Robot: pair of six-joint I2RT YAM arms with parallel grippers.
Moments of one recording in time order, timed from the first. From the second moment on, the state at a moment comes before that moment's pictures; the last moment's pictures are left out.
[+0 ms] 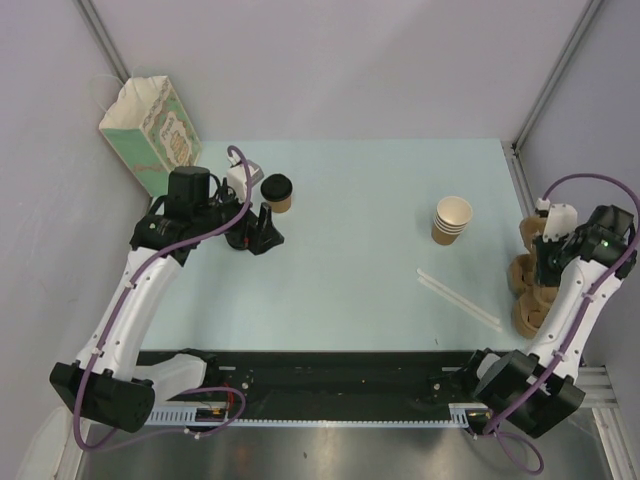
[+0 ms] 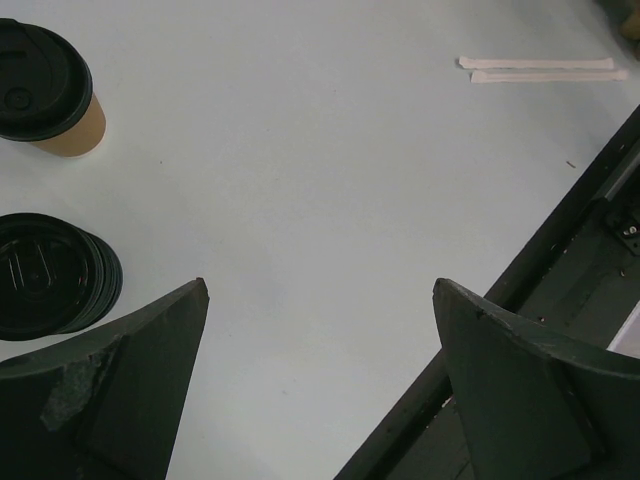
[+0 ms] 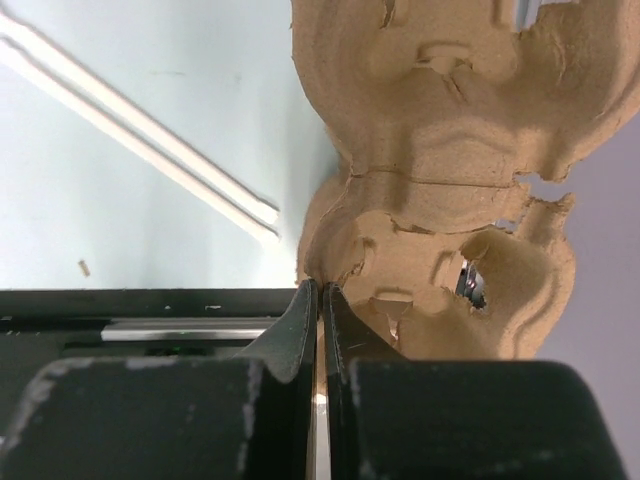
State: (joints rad) left arm -0.26 1.13 1.24 -0.78 0.55 0.15; right arm -0.66 1.09 1.18 -1.19 -0.25 -0.67
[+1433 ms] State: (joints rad) left arm 0.18 1.29 1.38 -0.93 0.81 0.17; right arm 0.75 1.99 1.83 -1.01 -0.18 -0.45
